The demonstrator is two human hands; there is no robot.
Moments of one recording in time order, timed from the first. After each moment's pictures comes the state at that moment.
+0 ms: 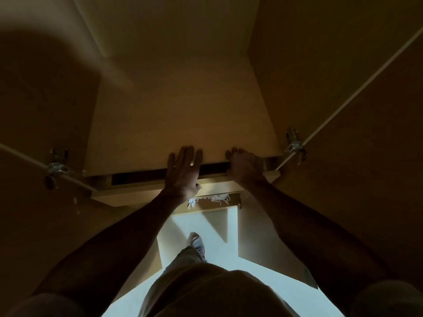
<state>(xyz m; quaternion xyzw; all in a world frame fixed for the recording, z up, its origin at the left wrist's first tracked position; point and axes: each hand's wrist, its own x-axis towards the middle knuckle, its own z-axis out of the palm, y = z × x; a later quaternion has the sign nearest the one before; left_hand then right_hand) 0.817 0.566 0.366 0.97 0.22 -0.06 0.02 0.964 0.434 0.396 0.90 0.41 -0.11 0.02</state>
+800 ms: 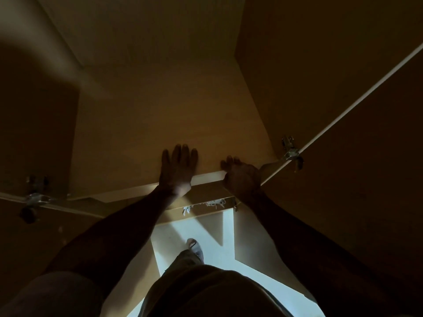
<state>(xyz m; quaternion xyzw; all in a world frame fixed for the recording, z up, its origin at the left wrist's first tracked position) 0.862 0.608 0.351 0.98 0.16 -0.10 -0.05 0.968 0.436 0.382 0.91 0.39 -0.13 0.02</state>
